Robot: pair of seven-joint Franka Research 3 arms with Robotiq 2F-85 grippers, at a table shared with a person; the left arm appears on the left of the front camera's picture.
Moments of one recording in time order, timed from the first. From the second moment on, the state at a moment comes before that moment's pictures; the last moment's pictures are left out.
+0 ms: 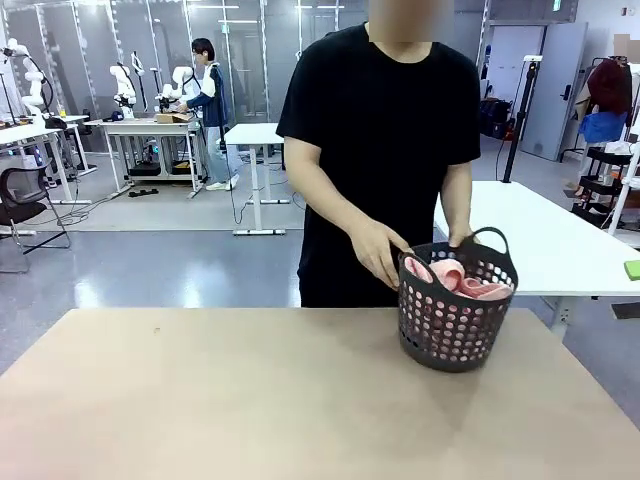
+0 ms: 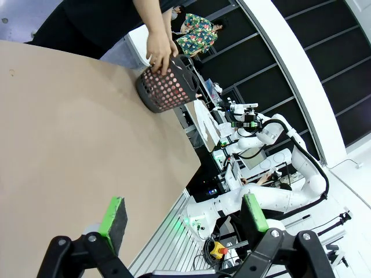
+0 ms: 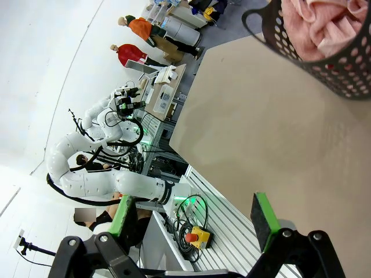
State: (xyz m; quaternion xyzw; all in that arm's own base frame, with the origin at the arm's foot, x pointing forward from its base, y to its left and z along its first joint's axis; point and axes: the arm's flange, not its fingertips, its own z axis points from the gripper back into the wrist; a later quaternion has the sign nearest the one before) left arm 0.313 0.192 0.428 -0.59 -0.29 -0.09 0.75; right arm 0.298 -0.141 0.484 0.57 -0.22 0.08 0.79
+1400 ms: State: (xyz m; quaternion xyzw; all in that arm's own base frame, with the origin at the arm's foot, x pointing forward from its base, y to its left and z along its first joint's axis) left arm 0.313 0.192 0.428 -0.59 -0.29 -0.09 0.75; right arm 0.298 -0.141 0.484 0.57 -0.22 0.08 0.79
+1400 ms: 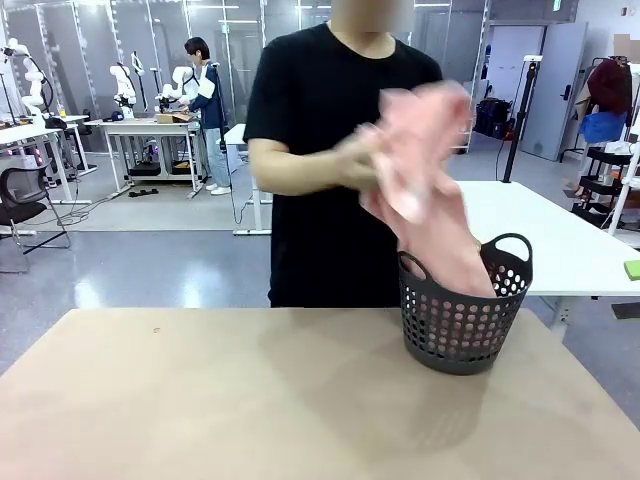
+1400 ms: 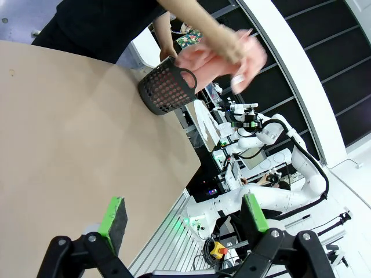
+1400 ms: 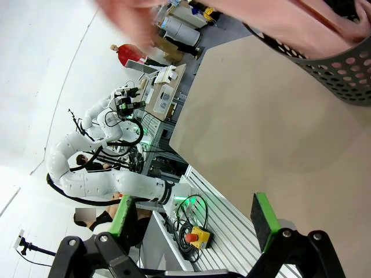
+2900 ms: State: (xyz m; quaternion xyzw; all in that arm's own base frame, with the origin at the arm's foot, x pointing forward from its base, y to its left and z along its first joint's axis) left arm 0.313 0.192 0.428 -0.59 -0.29 -0.09 0.75; right arm 0.298 -0.141 0.484 0.57 -0.22 0.08 0.79
